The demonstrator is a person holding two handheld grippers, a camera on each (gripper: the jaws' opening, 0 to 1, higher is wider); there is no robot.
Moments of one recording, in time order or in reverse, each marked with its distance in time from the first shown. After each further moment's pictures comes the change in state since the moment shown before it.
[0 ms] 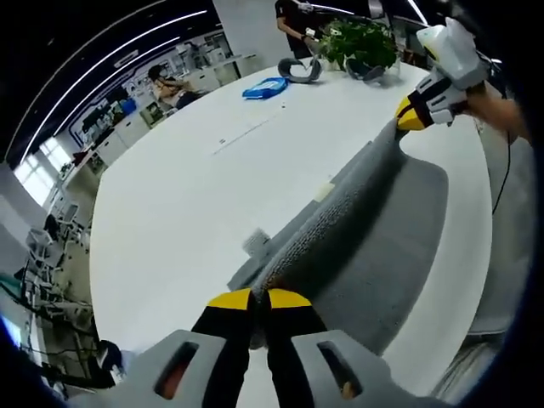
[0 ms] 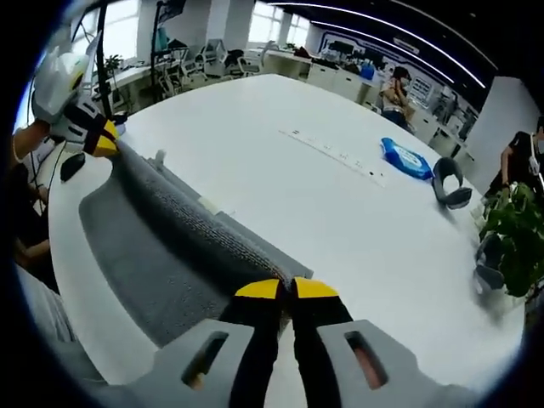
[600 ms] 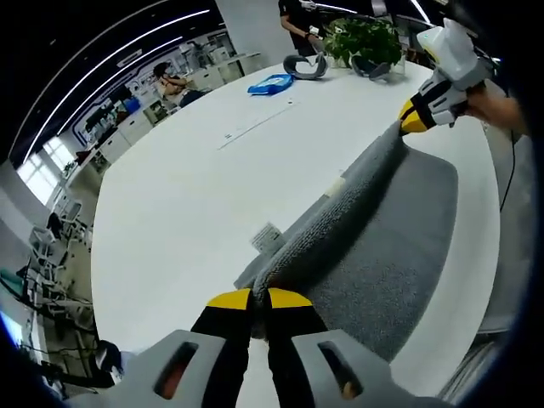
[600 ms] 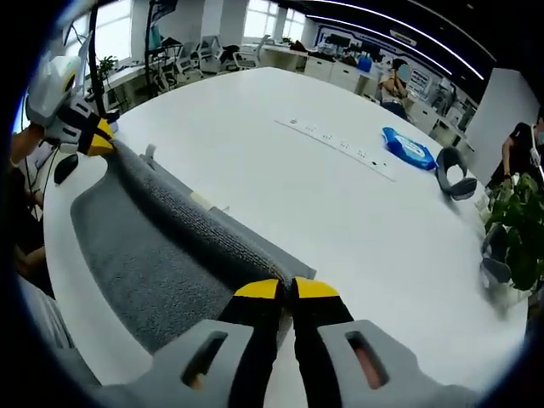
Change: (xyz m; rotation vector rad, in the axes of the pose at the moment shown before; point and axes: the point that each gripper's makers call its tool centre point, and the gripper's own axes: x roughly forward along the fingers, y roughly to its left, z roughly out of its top) left arm 0.012 0.009 -0.007 -0.007 0.008 0.016; right arm 0.018 -0.001 -0.004 0.029 0.024 -0.001
